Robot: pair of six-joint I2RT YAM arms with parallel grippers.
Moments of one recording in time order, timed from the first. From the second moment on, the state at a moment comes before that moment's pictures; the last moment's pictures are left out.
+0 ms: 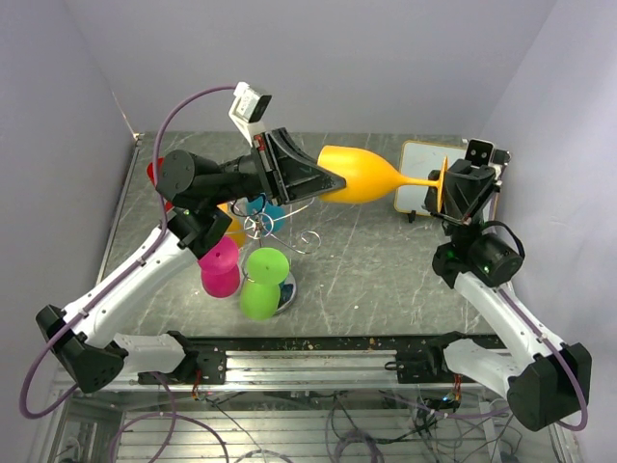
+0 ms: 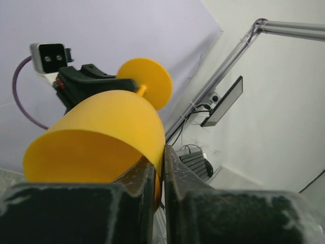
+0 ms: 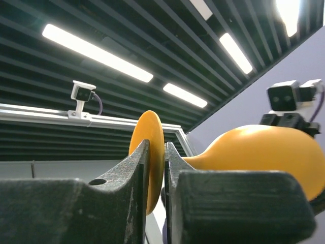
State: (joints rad) left arm -0.74 1.24 1.36 0.52 0.73 -1.17; right arm 0.35 1.03 0.79 1.53 -0.36 2.00
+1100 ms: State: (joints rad) left arm -0.76 0.91 1.61 -0.50 0.06 -0.44; right arm 0.35 0.46 0.73 0.15 -0.19 0.99
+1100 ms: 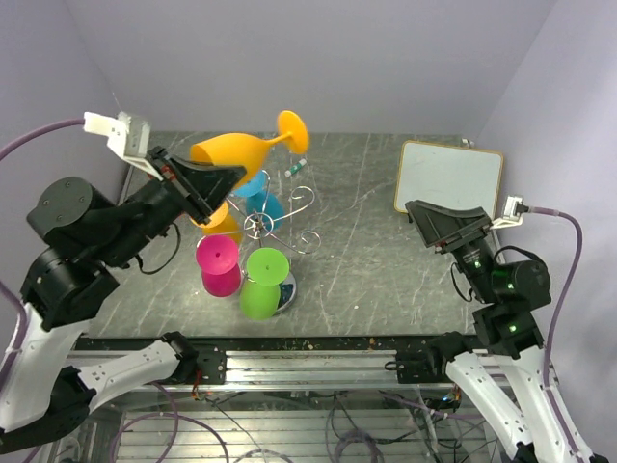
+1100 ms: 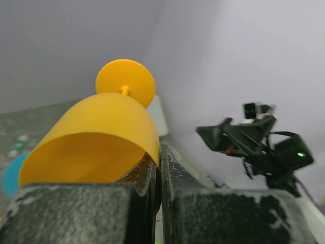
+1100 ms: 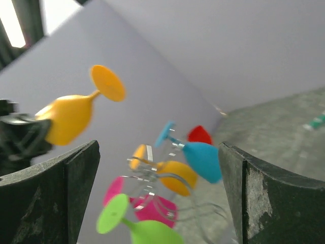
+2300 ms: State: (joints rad) left arm -0.26 1.55 1.87 -0.86 -0.21 -0.25; right arm 0.35 0.38 0.78 -0.53 0.09 0.60
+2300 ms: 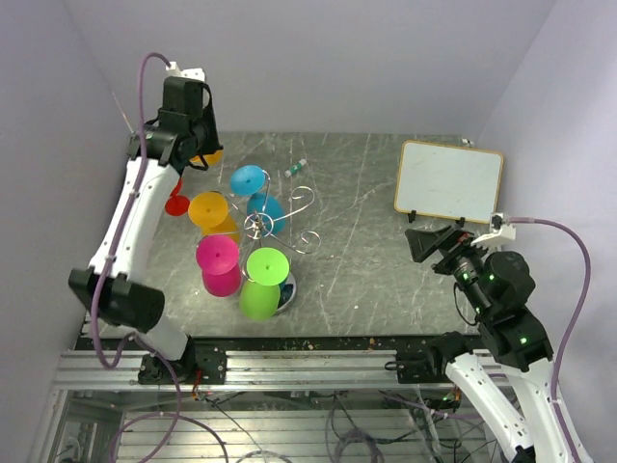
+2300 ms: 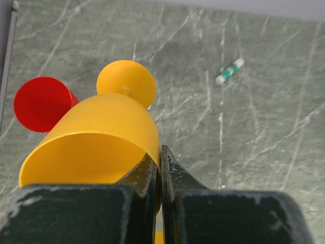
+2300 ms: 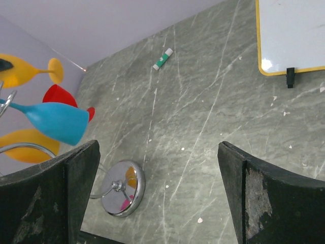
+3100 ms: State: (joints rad) left arm -0.09 1.77 1.66 -0.80 -0.04 -0.16; right arm 0.35 0.46 0.76 -0.52 0.08 0.61
